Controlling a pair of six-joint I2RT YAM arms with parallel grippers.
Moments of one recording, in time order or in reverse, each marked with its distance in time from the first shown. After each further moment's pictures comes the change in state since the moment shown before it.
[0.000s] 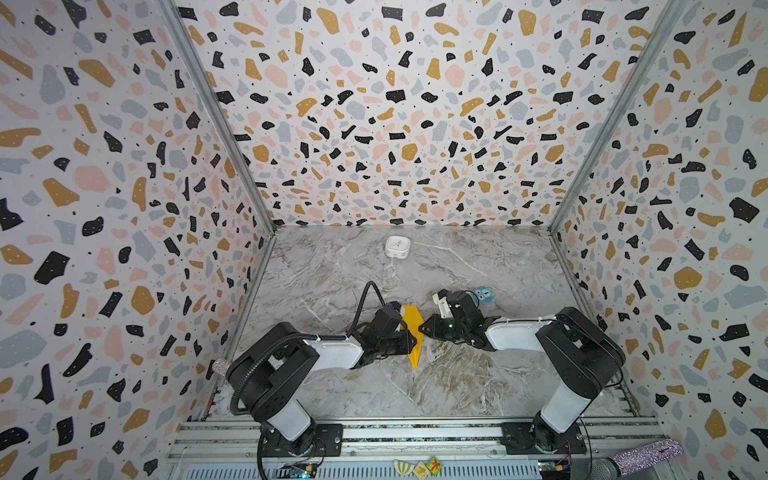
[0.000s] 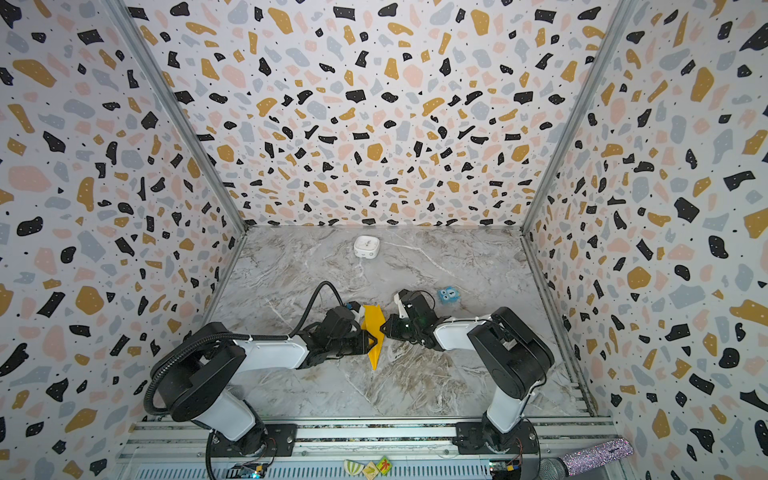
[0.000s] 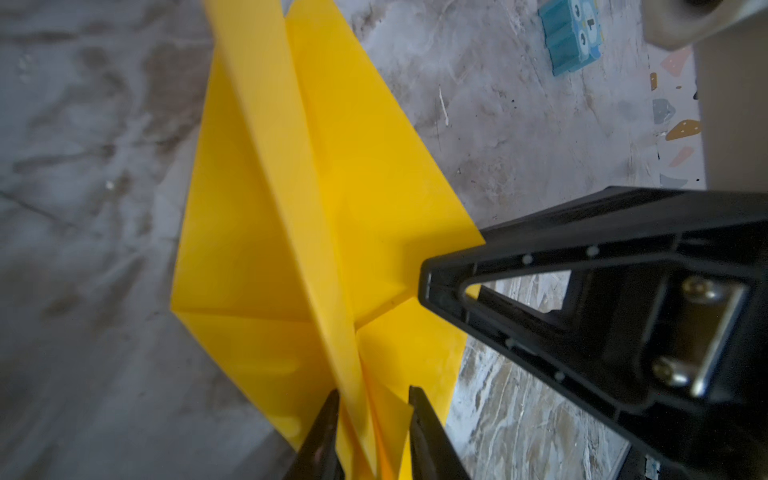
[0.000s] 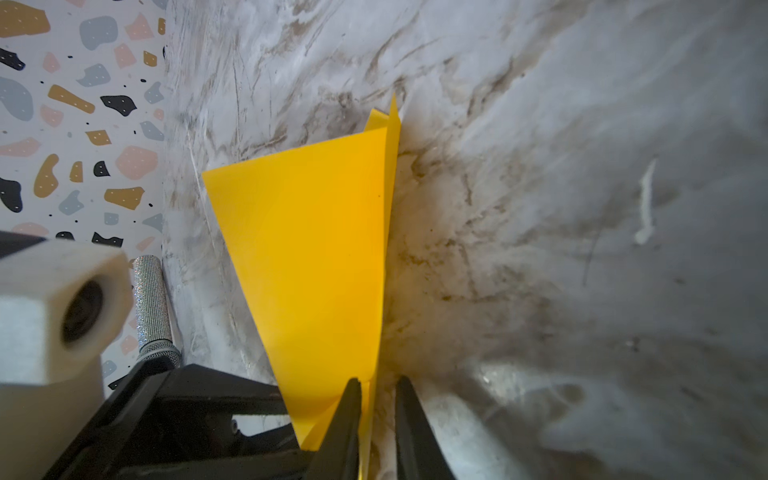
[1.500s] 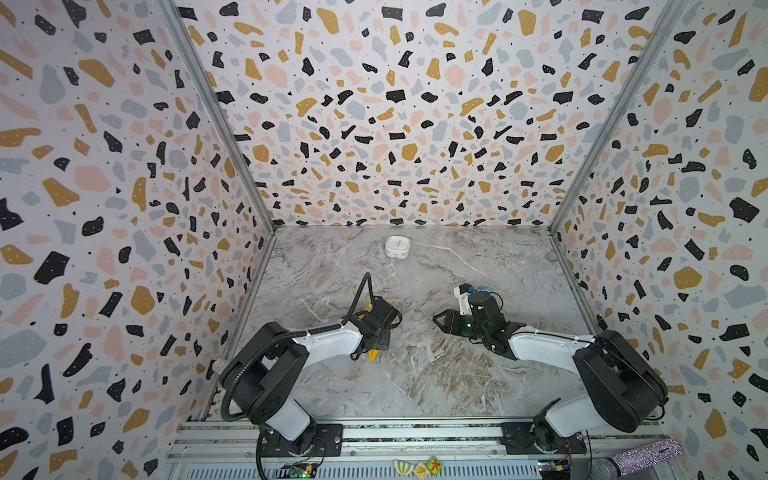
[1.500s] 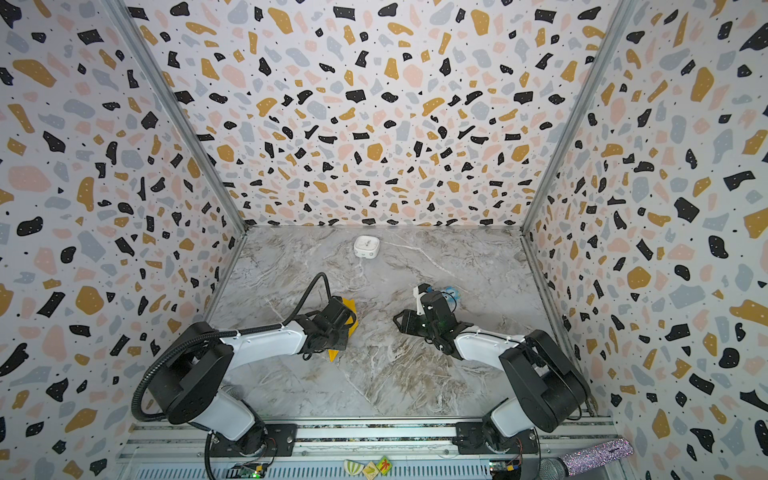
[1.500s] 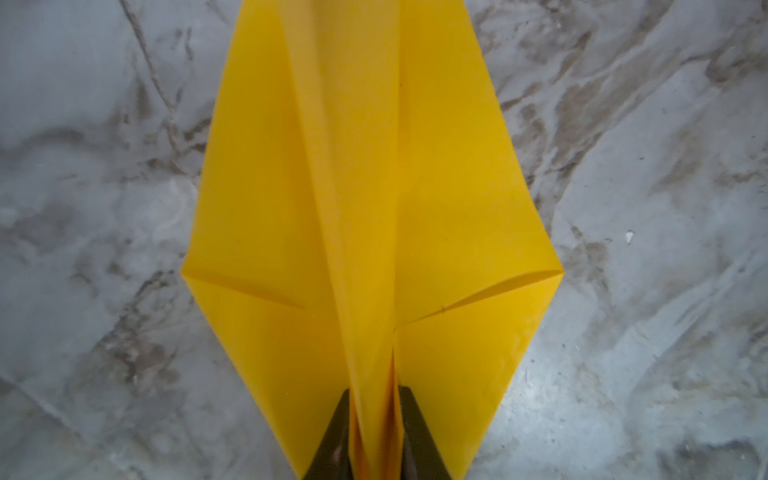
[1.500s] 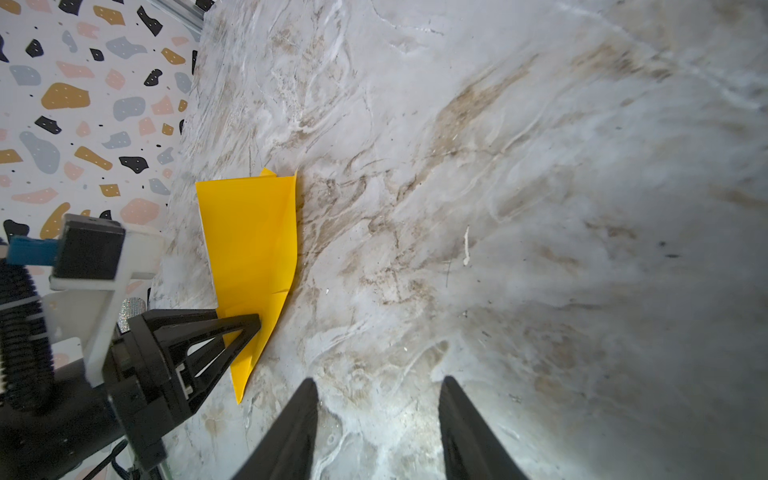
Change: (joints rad) left arm 0.068 -0.025 0.145 -0.540 -0.449 0.232; right arm -0.074 -0.232 -0.132 -0.010 0.117 -0.081
